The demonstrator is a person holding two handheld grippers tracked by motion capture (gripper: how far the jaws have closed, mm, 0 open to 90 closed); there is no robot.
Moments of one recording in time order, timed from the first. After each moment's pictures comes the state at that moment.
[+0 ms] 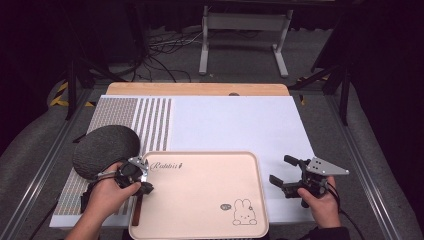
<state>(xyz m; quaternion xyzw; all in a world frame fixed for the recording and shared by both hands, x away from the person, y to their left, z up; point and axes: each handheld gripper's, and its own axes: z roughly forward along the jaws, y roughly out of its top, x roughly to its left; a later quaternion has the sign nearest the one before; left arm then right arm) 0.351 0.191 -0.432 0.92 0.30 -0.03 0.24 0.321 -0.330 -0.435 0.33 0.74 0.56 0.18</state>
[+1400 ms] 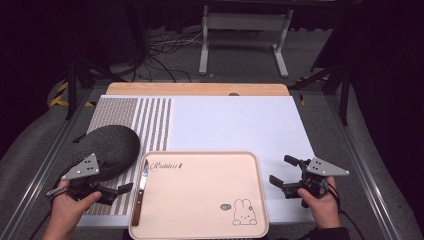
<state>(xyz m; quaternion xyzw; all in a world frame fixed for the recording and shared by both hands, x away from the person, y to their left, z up) 0.319 0.285 -0.429 0.81 0.26 0.12 0.51 0.320 -0.329 -0.435 0.32 0.74 0.56 0.18</state>
